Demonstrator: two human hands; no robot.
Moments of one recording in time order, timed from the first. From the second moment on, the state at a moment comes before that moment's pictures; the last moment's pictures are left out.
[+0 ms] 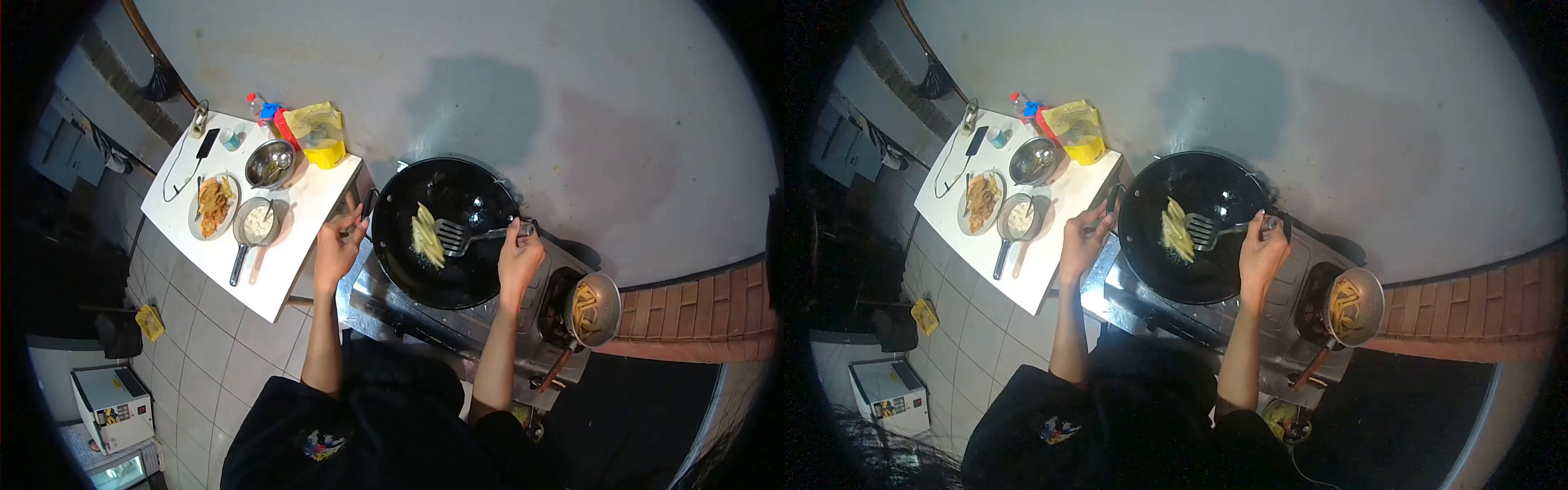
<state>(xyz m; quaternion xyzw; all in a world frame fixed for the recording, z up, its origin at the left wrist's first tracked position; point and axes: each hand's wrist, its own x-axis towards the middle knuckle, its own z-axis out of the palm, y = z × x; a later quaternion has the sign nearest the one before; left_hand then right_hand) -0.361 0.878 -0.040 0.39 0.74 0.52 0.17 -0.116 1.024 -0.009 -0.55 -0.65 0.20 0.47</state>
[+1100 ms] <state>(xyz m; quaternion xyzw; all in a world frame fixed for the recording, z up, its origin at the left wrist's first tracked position) -0.400 0.881 -0.022 0.51 0.70 0.43 0.25 -0.148 0.983 0.014 -0.60 -0.63 0.10 0.48</state>
